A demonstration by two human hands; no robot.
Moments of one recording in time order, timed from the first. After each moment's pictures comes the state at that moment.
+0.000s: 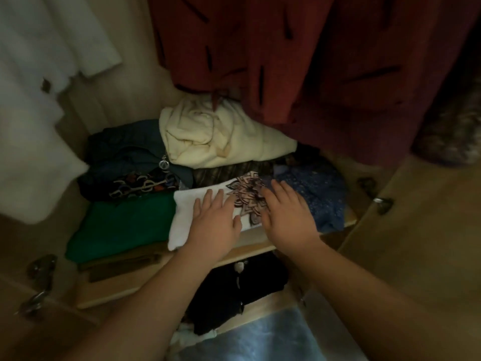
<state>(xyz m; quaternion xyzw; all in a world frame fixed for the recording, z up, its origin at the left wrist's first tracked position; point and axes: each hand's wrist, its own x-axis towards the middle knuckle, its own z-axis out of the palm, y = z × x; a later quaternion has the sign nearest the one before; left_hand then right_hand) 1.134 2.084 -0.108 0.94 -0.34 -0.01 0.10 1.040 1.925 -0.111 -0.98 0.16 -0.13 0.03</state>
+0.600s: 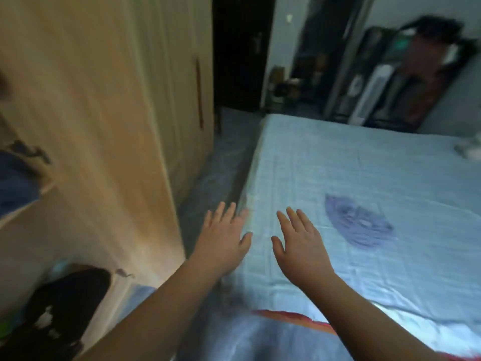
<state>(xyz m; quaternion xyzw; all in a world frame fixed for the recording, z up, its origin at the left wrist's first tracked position) 0.528 1.982 -0.135 0.59 -0.80 -0.09 0.08 0.337 2.010 -0.144 -0.72 0.68 -0.13 0.00</state>
